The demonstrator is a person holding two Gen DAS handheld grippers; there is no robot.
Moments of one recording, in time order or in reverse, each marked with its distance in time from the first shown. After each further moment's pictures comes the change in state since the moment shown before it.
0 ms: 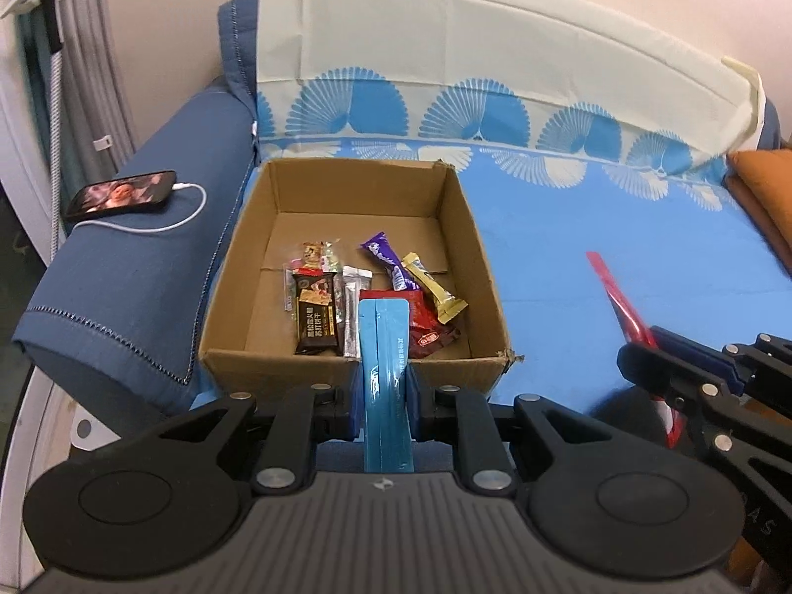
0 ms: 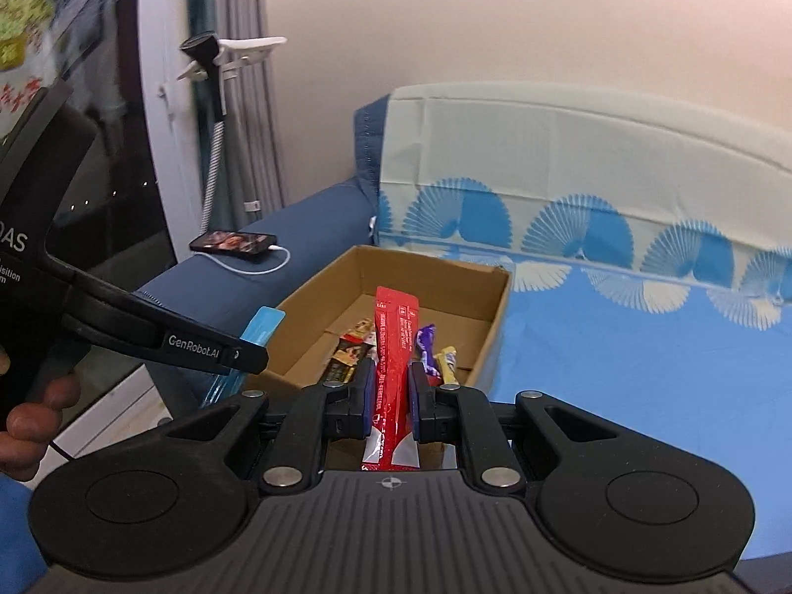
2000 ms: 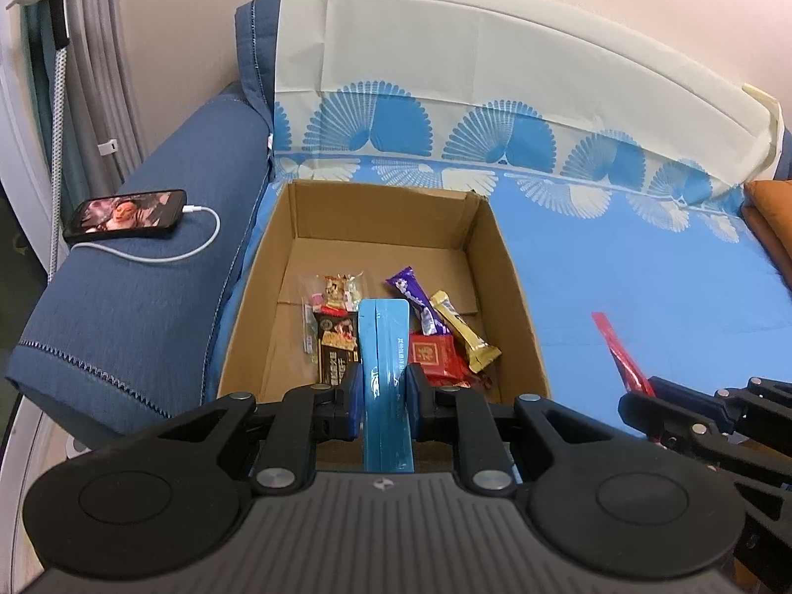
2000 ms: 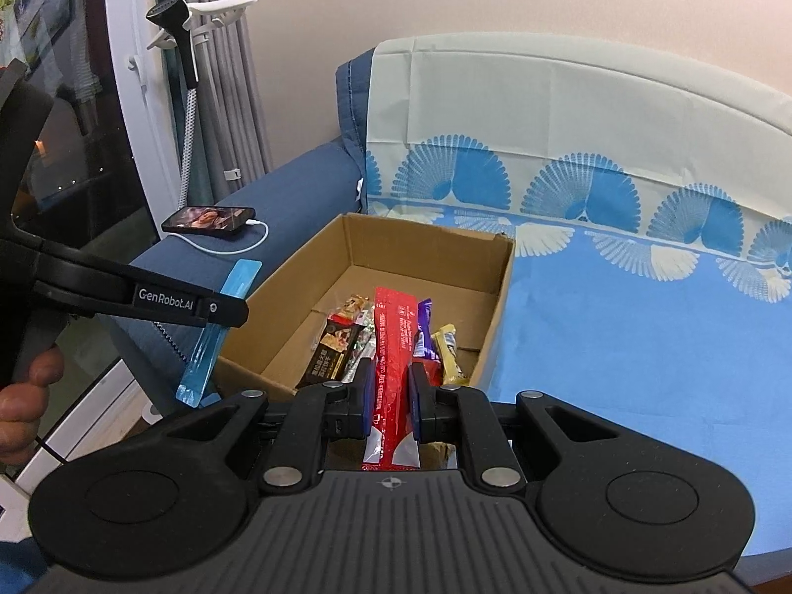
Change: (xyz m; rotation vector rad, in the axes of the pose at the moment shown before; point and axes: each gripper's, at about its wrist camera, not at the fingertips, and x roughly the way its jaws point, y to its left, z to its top) left arm 0.044 0.030 0.045 -0.035 -0.018 0.009; right arm 0.066 -0.002 0.023 0.051 0.121 -0.021
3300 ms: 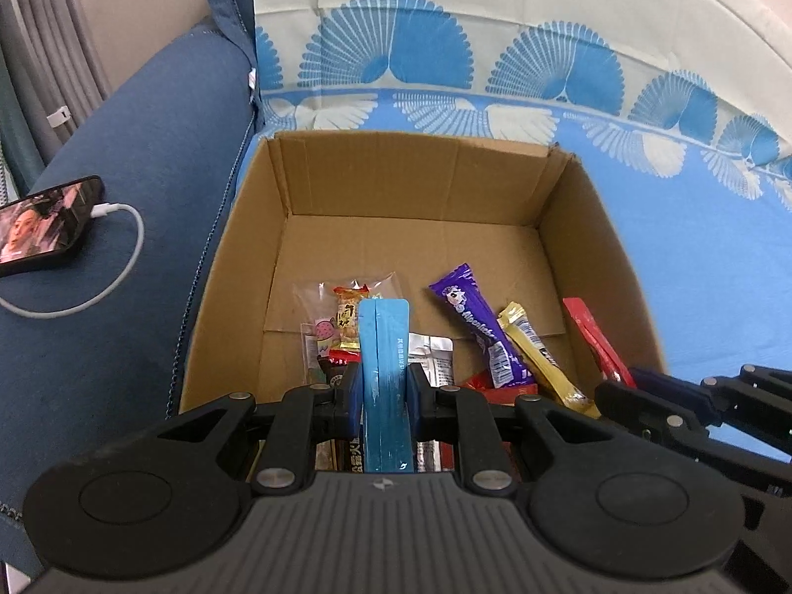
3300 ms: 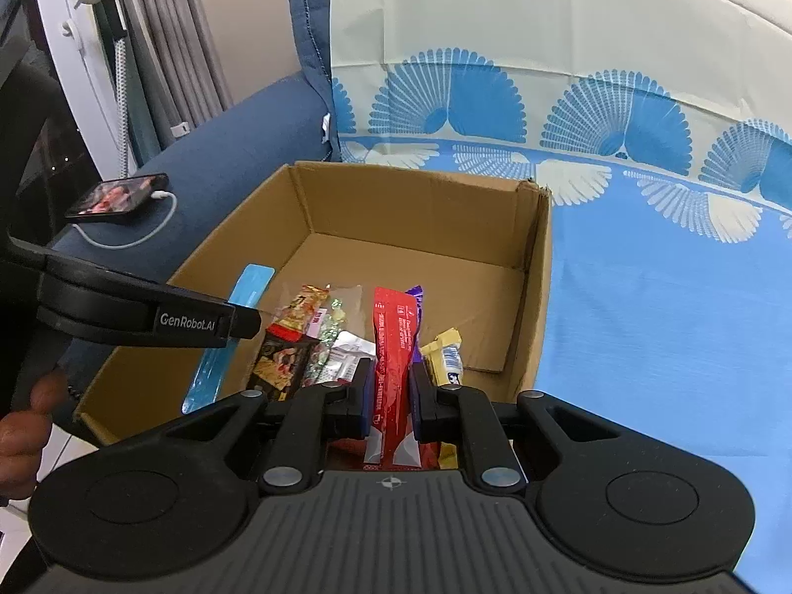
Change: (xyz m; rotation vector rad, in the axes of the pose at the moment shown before) left arm 0.184 0.019 0.061 0.032 0.181 0.048; right arm 0.191 -0.038 0.037 0.063 0.166 0.017
